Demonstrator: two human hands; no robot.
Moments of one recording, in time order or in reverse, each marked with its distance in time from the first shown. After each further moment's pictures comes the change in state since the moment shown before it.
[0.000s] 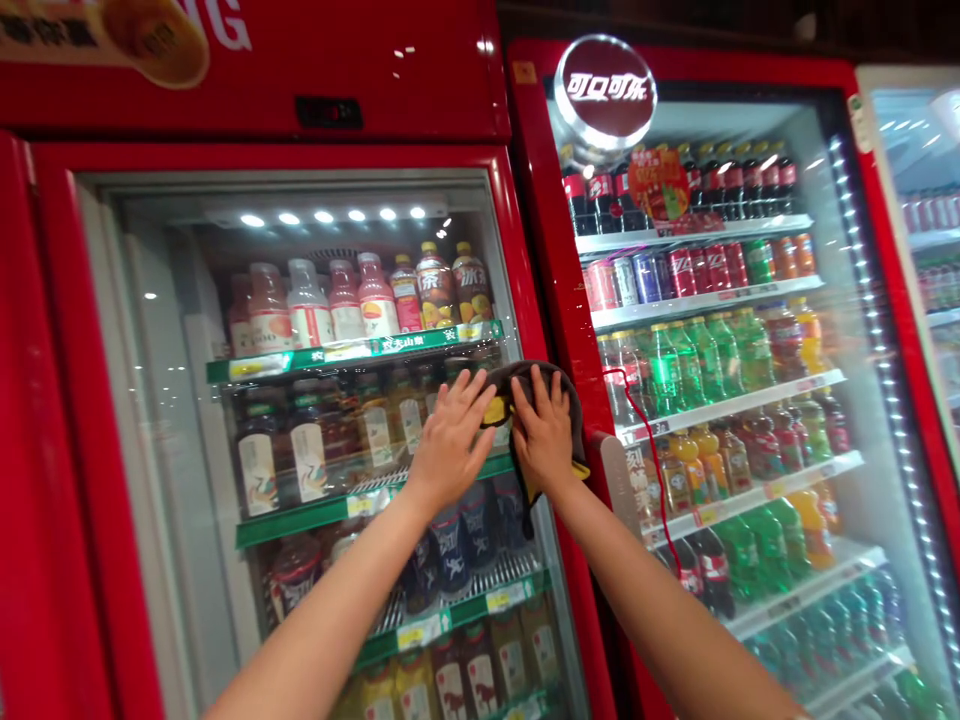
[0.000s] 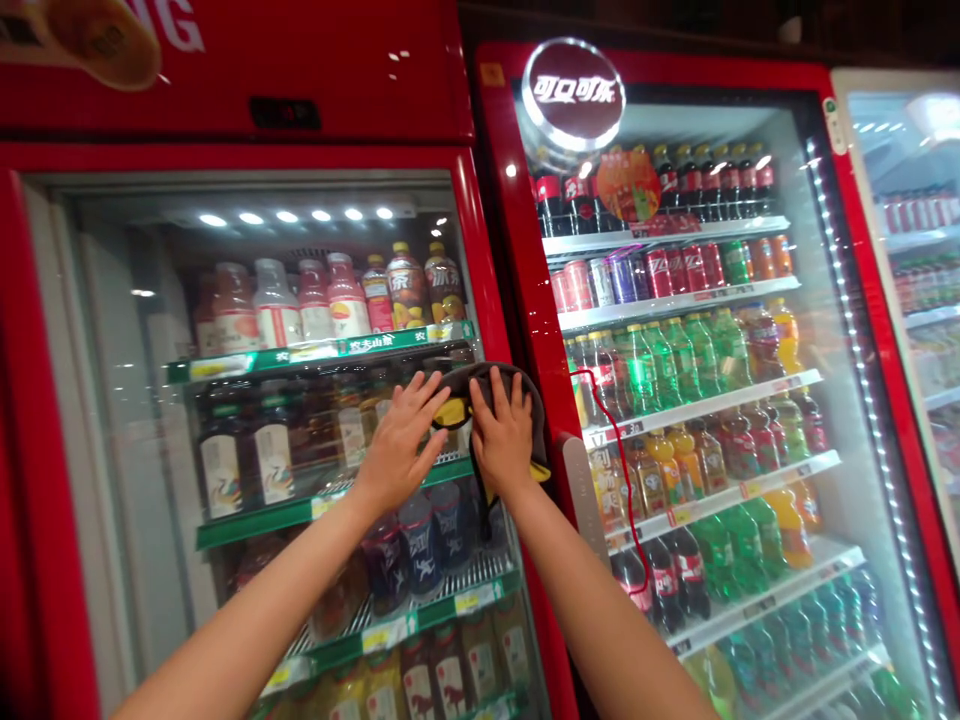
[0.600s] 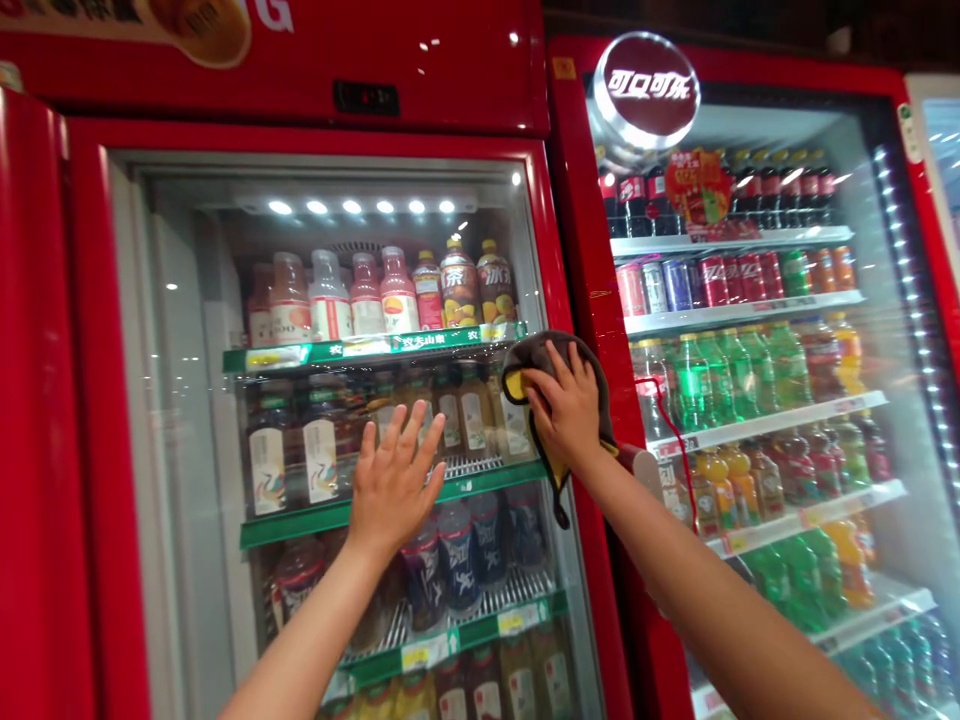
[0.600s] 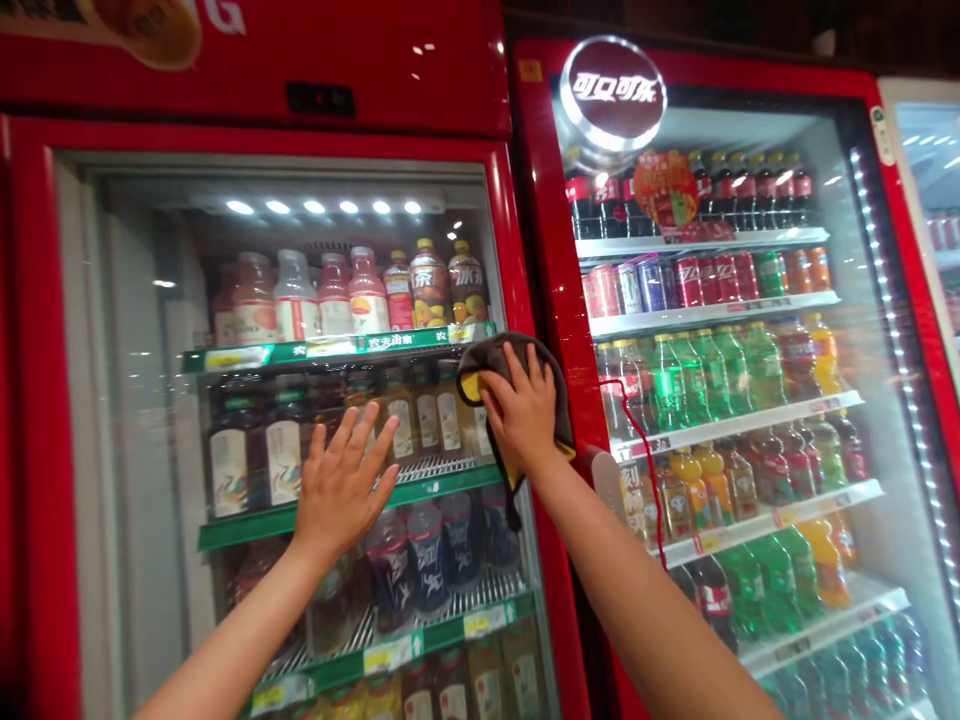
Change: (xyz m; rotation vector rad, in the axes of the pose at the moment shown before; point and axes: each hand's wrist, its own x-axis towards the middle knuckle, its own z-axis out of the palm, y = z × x) left_hand -0.085 -0.053 -0.017 0.448 0.086 -0.123; right_hand 0.040 0.001 -0.002 -0.025 0.076 -0.138
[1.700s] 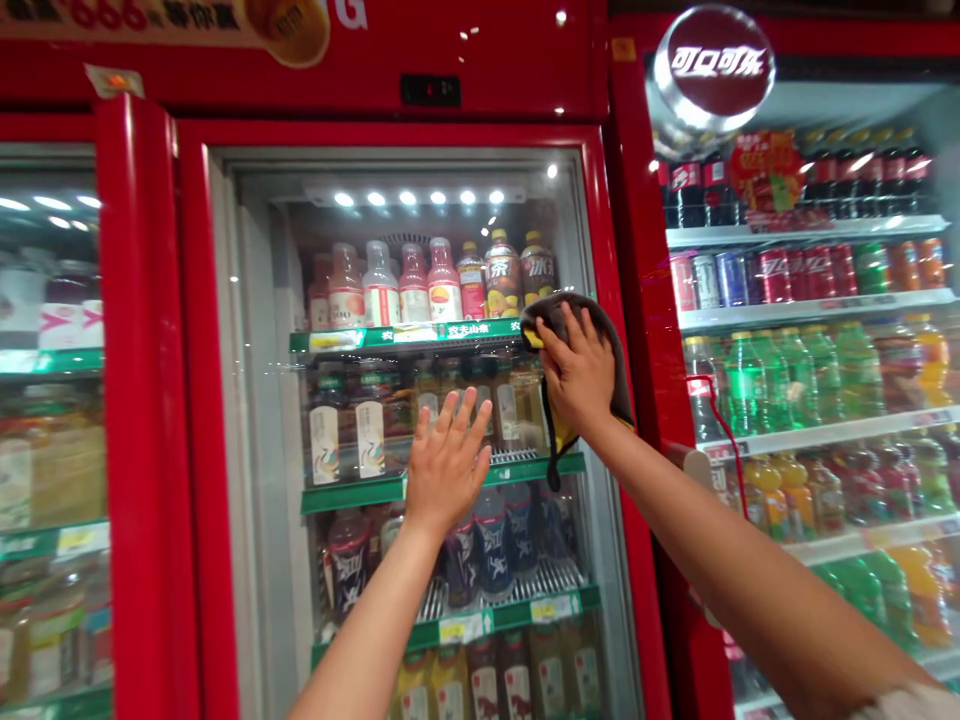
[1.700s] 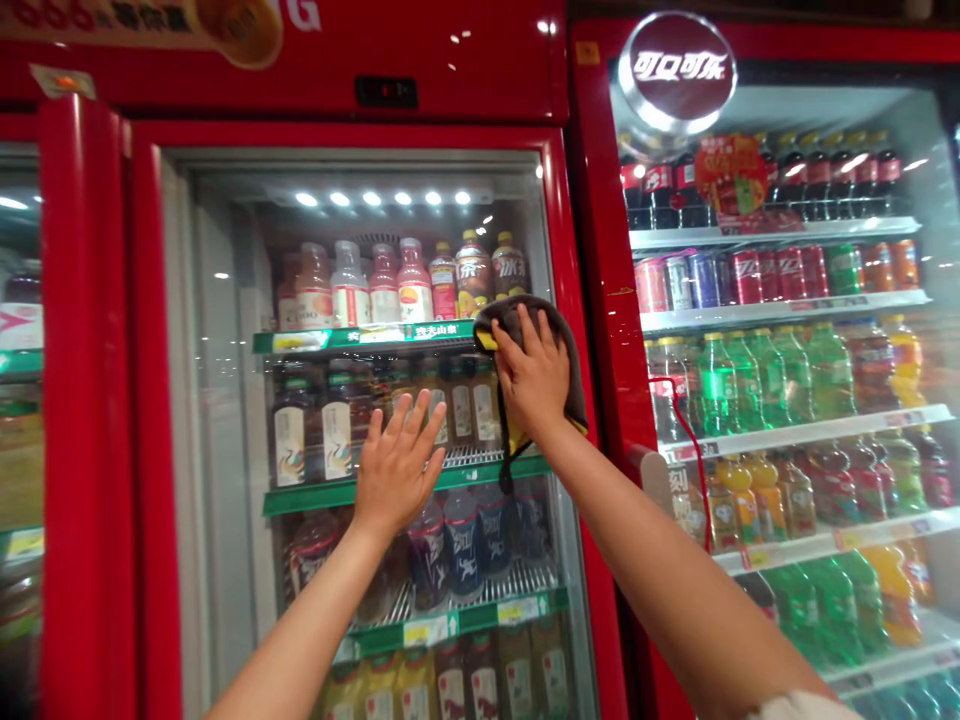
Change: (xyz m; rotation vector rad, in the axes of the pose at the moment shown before) left_hand -0.009 0.002 0.001 0.045 -0.046 -0.024; right_hand 0.044 -0.036 0.020 -0.183 -0.045 -0.015
